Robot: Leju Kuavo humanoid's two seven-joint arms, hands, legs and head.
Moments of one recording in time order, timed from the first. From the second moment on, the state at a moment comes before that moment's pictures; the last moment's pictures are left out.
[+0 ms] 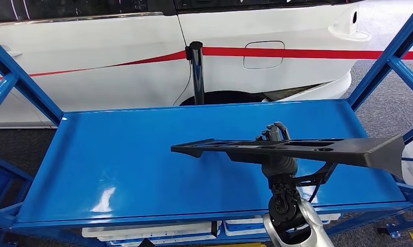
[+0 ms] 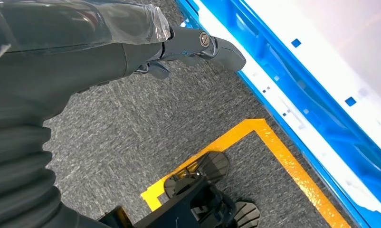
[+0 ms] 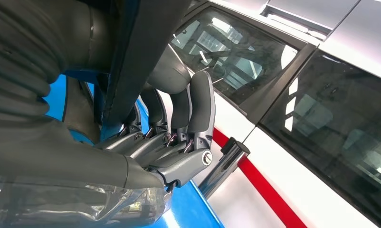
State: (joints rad) left arm -0.21 0.01 -0.87 -0.24 0.51 0.36 -0.32; right arm -0.20 -0.05 0.40 -1.75 -1.15 -0.49 -0.42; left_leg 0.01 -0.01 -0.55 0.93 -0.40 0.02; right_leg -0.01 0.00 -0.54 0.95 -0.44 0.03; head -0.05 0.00
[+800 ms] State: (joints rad) left arm -0.21 0.01 -0.87 -0.24 0.50 0.38 -0.34; right arm -0.19 -0.05 0.40 -1.76 -1.16 -0.48 -0.42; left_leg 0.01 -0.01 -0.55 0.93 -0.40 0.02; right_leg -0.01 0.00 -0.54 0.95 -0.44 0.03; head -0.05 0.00
